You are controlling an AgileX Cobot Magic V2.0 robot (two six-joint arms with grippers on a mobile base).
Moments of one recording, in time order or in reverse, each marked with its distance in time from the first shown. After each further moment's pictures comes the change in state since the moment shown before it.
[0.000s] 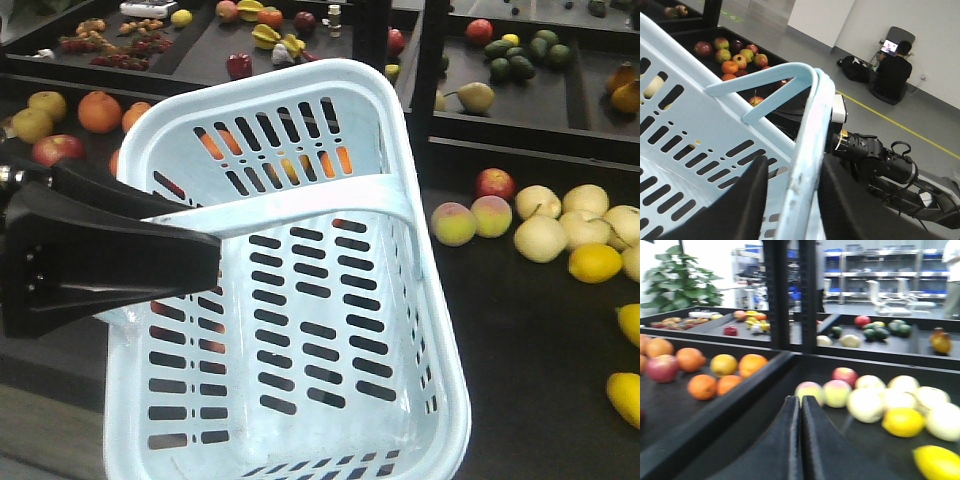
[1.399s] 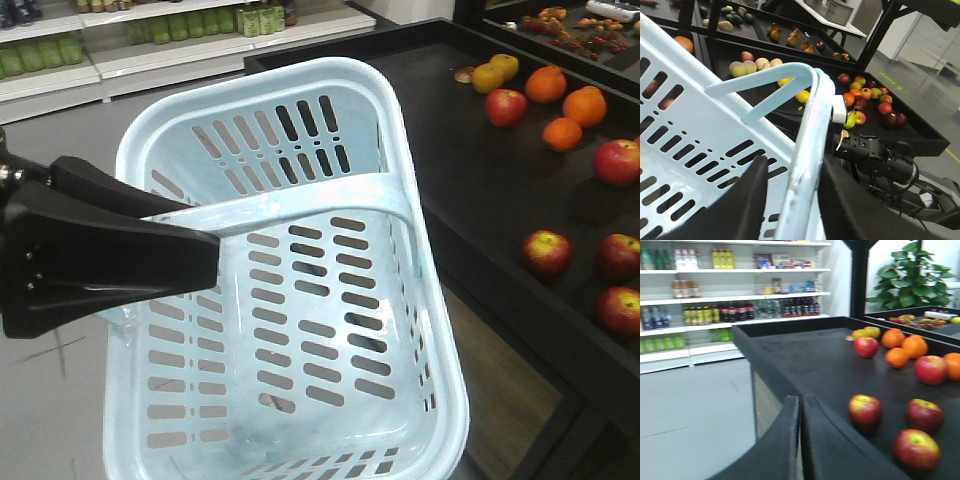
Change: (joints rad) left arm 0.000 0.000 0.000 0.000 0.000 0.000; right arm 0.000 0.000 0.000 0.000 0.000 0.000
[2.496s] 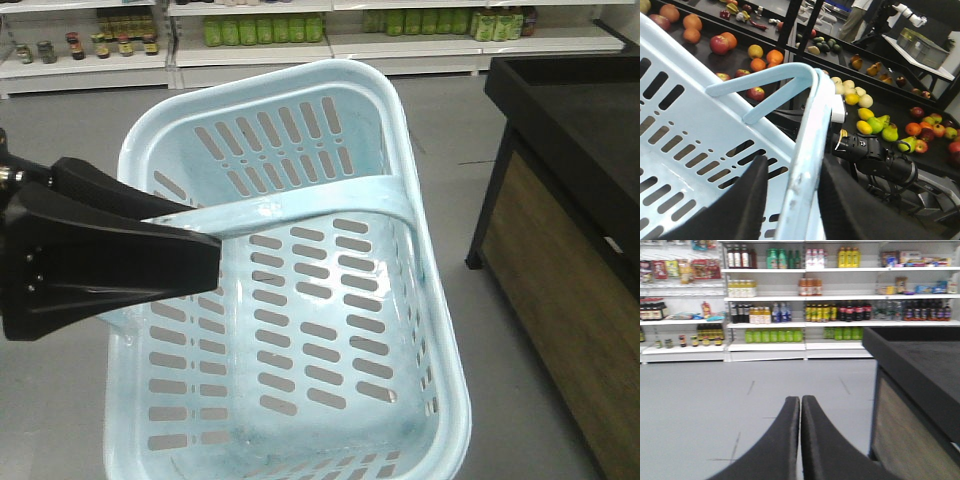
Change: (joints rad) left arm 0.000 0.000 0.000 0.000 0.000 0.000; right arm 0.000 0.000 0.000 0.000 0.000 0.000
